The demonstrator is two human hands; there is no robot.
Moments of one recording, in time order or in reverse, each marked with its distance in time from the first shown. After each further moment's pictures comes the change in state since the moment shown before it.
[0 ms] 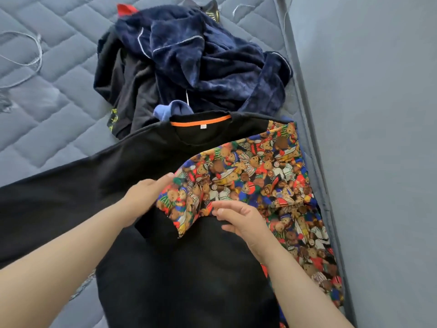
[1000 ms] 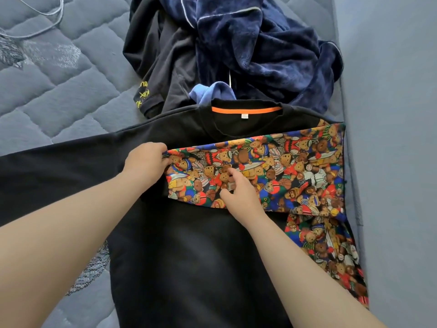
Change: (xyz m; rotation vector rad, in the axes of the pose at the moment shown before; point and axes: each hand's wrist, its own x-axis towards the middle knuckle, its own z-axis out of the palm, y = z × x) left_hand 0.075 -0.025 -0.054 0.675 0.418 0.409; right_hand 0.107 0.012 0.069 -0.733 0.169 -0.069
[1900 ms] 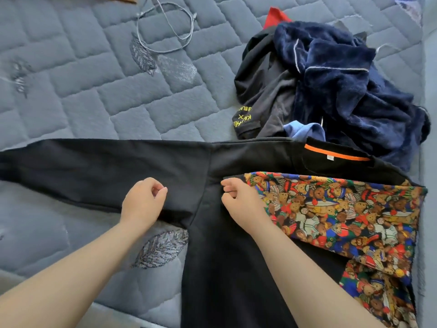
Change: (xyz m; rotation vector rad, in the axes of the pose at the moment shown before) left_hand -0.126 -0.168 -0.012 -0.466 0.246 -0.476; right_hand -0.022 -0.134 0.103 -0.137 -0.202 -0.237
